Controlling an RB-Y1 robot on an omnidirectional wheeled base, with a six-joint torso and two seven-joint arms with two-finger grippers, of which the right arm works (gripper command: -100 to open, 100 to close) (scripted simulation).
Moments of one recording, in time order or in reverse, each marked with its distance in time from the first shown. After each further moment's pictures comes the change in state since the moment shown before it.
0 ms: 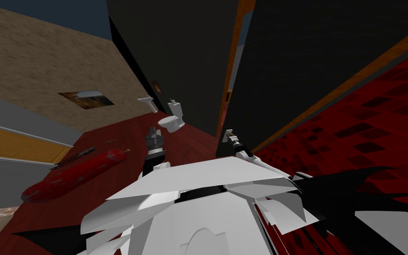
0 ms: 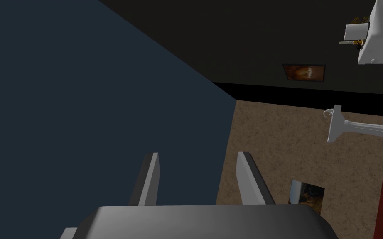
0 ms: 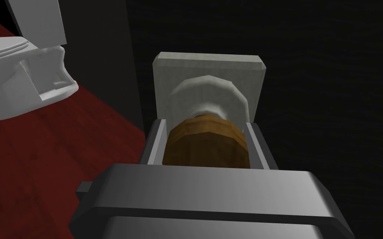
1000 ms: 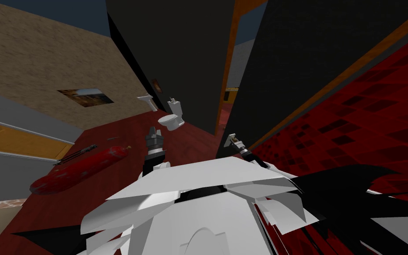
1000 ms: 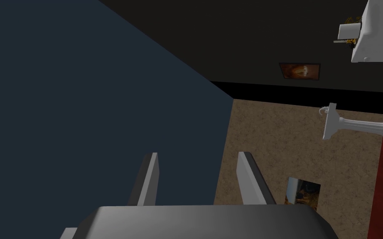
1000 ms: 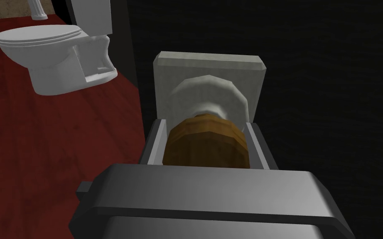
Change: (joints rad) arm 0.127 -0.227 0.191 -0.074 0.094 -0.249 -0.192
